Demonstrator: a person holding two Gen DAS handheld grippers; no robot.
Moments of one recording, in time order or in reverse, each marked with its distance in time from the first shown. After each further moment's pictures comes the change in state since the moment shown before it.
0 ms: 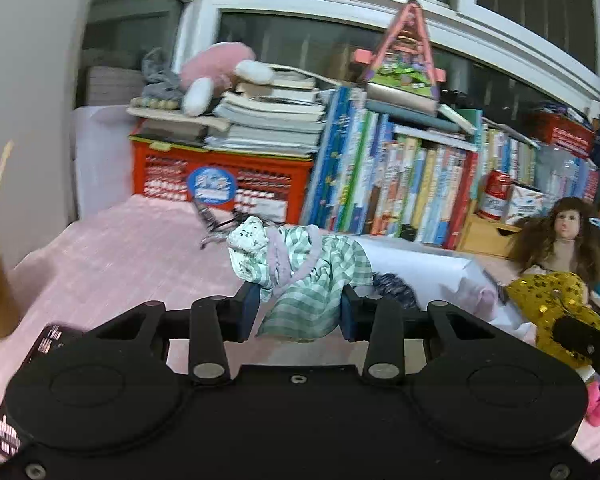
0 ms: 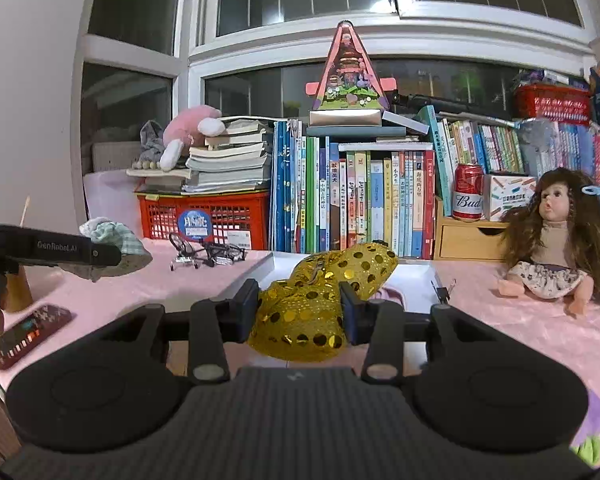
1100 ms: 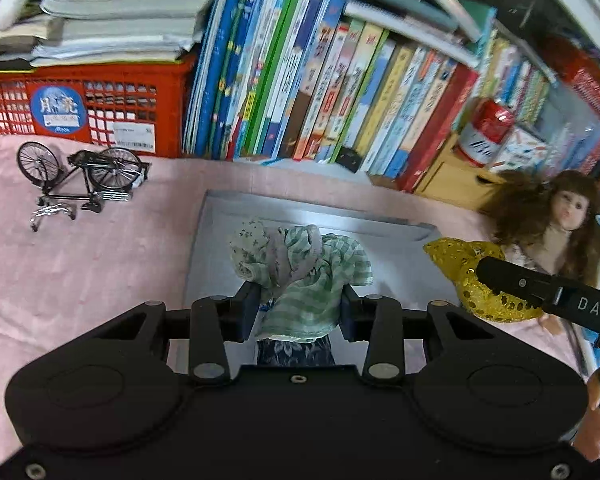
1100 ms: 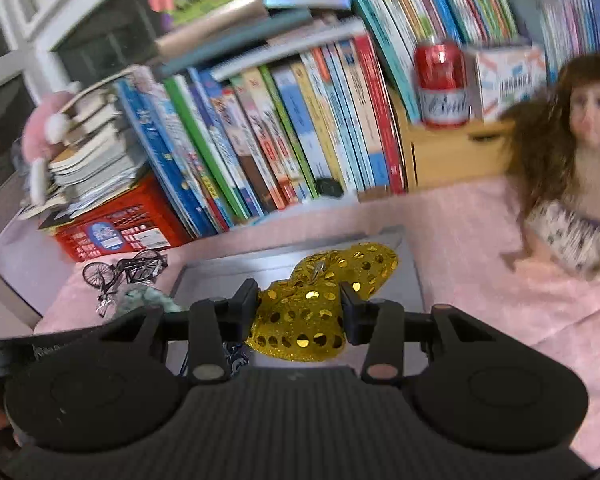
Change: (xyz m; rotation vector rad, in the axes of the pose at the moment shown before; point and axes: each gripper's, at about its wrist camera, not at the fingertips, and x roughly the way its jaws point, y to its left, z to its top) left arm 0.252 -0.104 0.094 -0.042 0.499 -0.132; right arm 0.214 -0.135 0.092 0.367 0.443 -0.065
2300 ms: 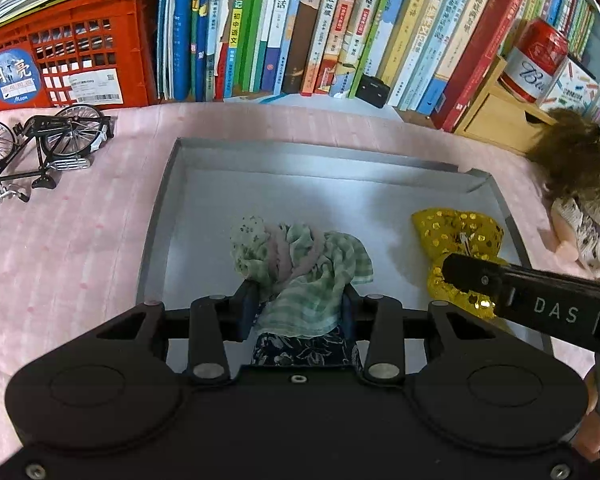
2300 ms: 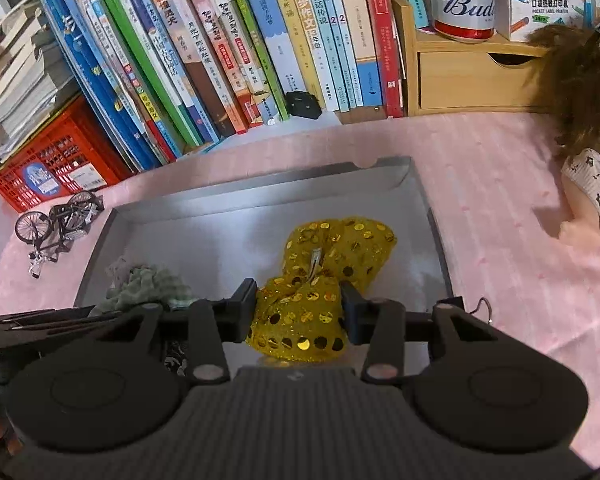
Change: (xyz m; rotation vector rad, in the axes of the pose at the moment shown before) left arm 0.091 -0.009 -0.004 0.064 0.154 0.062; right arm 0.094 -0.008 -0.012 -0.036 0.203 -0.095
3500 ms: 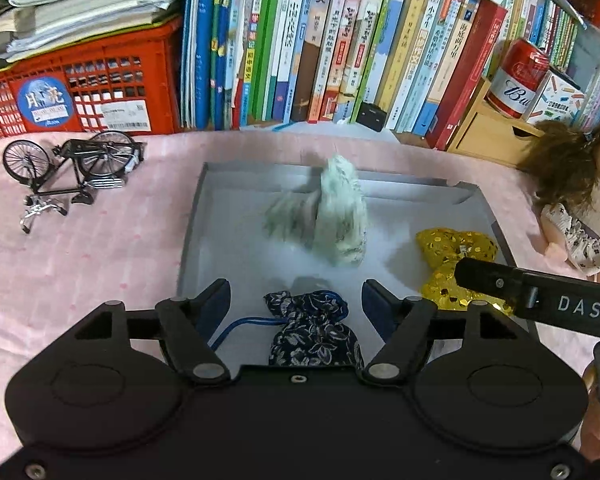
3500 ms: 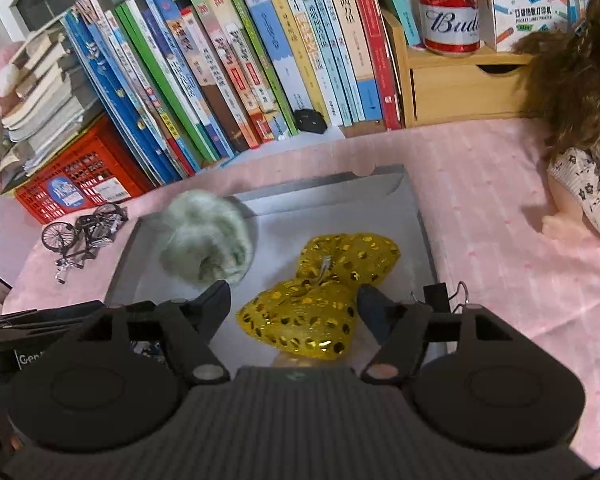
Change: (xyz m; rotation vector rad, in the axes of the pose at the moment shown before) left arm -0.049 0.000 -0.010 0.013 -0.080 0.032; right arm -0.035 -0.007 -0.009 0.025 -0.048 0.054
